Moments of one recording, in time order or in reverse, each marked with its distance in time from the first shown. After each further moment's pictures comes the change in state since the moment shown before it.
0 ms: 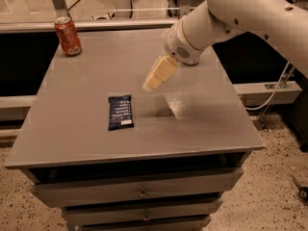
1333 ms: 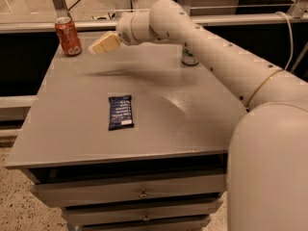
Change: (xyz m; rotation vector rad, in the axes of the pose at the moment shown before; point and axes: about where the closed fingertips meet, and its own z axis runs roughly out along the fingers) arm -0.128 -0.115 0.154 0.155 -0.437 0.167
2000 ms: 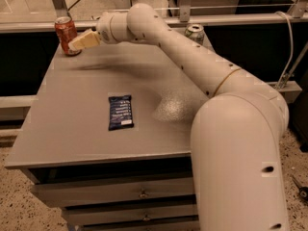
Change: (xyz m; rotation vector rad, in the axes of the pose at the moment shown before) arm -0.022 0.008 0.070 -0.028 -0.074 0.042
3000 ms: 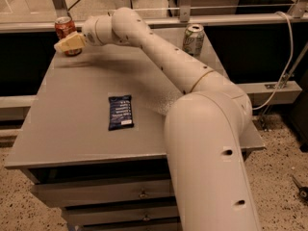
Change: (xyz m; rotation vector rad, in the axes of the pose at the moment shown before) arm -0.004 0.022 0.060 -0.067 -0.031 0.032
